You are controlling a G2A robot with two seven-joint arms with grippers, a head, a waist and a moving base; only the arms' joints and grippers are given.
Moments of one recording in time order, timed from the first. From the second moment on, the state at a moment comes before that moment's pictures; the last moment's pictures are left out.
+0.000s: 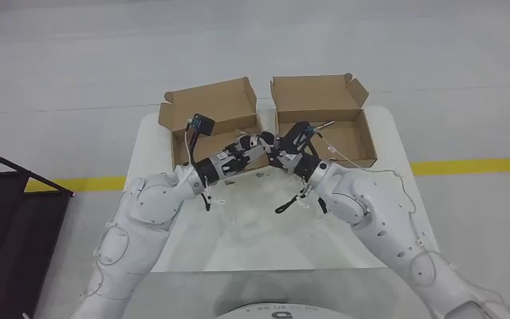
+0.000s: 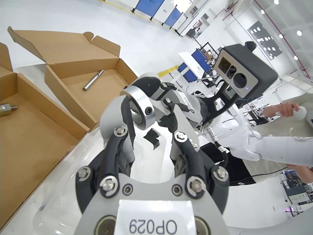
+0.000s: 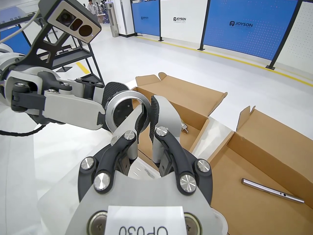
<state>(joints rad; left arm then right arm) 1.36 -1.17 -1.22 -1.83 0.30 -0.29 -0.63 -1.27 -1.08 0.97 -1.79 -0.95 -0.25 0.13</state>
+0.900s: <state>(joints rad) 1.33 -1.16 -1.21 -1.83 0.29 -0.27 -0.64 -1.29 -1.09 1.01 -1.81 -0.97 -0.30 0.12</state>
